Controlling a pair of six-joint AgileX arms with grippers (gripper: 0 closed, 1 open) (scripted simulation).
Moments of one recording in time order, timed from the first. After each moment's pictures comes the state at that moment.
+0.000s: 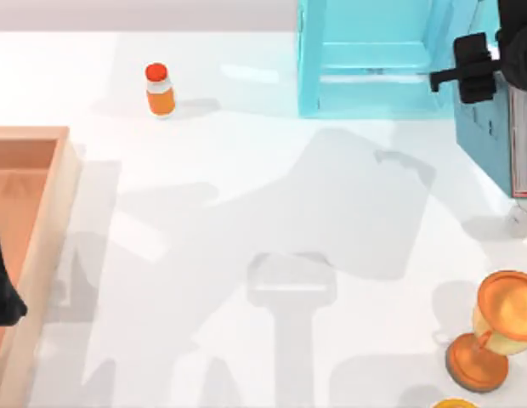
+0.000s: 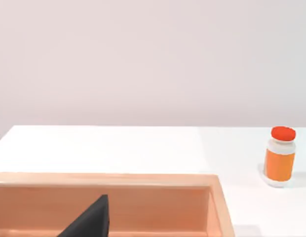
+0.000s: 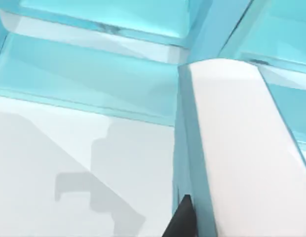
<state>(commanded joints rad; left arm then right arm) 0.00 0.00 0.00 0.00 0.00 0.00 0.31 1.62 1.24 -0.38 0.26 0.02</state>
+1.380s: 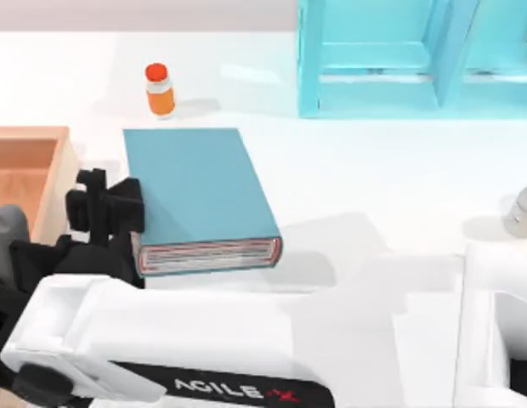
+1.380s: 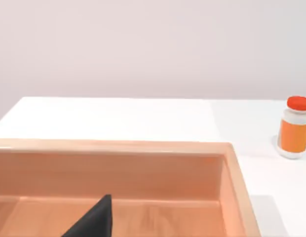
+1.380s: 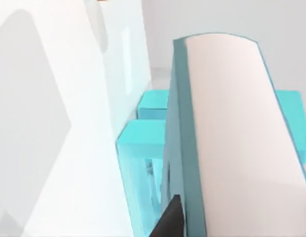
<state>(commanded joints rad) 0.00 0.00 0.00 0.00 0.00 0.00 1.29 2.40 1.97 -0.72 1.29 -0.38</state>
